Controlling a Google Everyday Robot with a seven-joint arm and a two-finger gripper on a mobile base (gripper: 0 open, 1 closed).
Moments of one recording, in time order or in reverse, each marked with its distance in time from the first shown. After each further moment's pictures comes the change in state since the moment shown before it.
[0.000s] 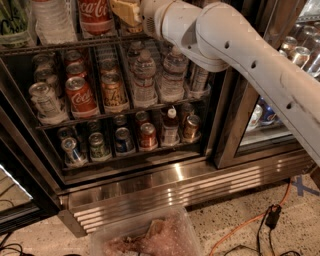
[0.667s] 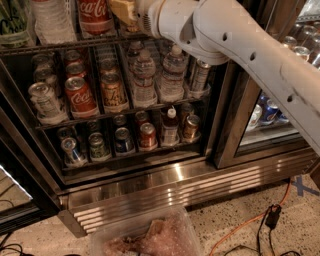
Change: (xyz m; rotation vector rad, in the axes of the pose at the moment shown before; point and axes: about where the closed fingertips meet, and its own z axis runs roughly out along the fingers) arm -0.006 0.014 0.002 -0.053 0.045 -0.001
